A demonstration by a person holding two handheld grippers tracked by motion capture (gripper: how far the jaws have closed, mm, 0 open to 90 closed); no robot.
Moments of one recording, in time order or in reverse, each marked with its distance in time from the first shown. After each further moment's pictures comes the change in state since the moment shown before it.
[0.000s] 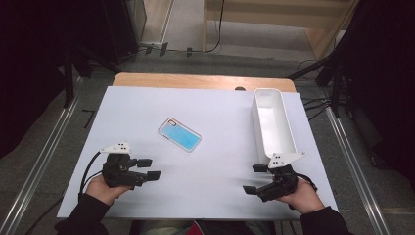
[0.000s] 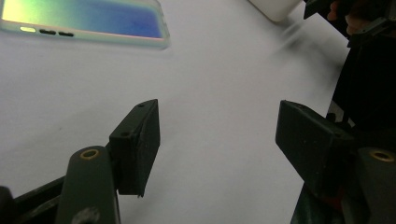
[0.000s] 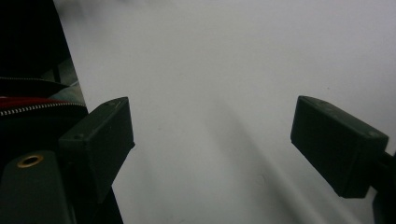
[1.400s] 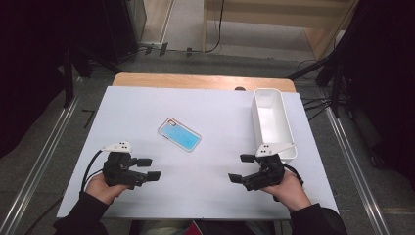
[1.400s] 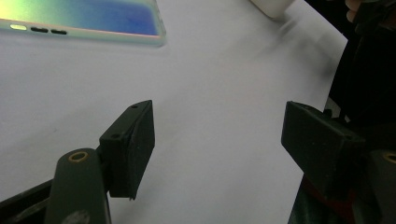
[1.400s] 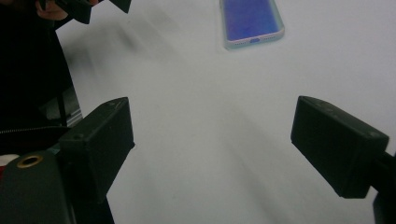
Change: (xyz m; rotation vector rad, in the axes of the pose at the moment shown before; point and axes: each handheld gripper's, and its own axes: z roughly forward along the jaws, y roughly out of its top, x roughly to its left) left arm 0.001 0.003 0.001 0.022 -0.017 0.010; right arm 0.013 0.042 0.016 -0.078 -0.013 0.034
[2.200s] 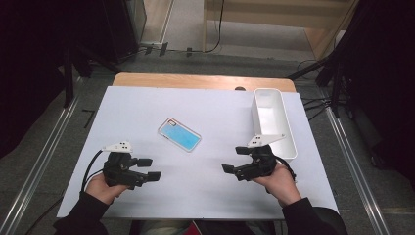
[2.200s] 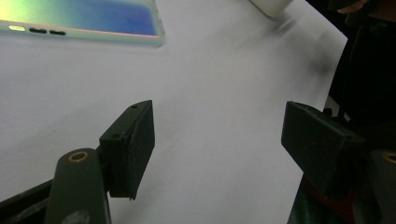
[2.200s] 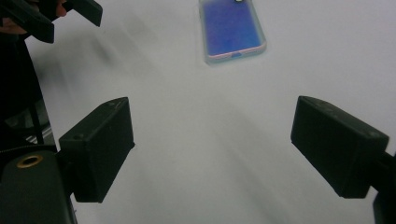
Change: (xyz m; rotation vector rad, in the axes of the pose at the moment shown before) left arm -0.001 0.000 0.000 -0.004 -0.001 0.005; right arm -0.005 0.020 0.019 0.011 -0.063 0.015
